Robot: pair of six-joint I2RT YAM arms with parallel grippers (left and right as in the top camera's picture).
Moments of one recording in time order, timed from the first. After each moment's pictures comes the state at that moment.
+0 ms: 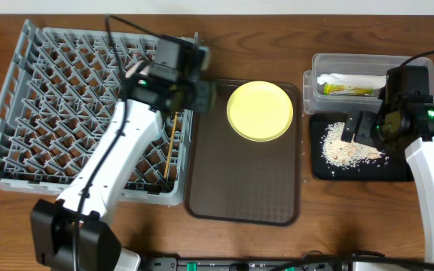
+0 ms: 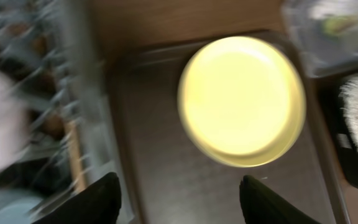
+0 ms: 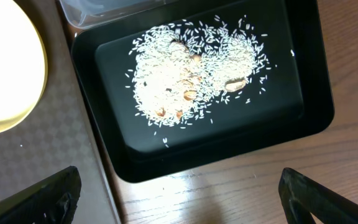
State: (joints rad) left arm -0.39 1.64 1.43 -0.75 0.17 -0.11; right arm -0.04 1.38 1.30 -1.20 0.09 0.28
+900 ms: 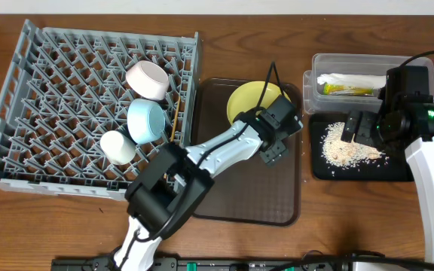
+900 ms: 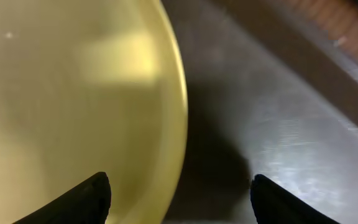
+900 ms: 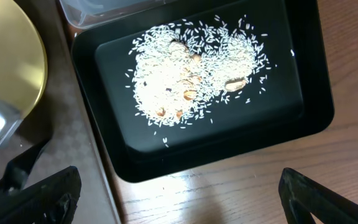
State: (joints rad) left arm -0.81 2.10 1.43 -0.54 0.02 0.17; right arm -0.04 1.38 1.30 -1.20 0.09 0.28
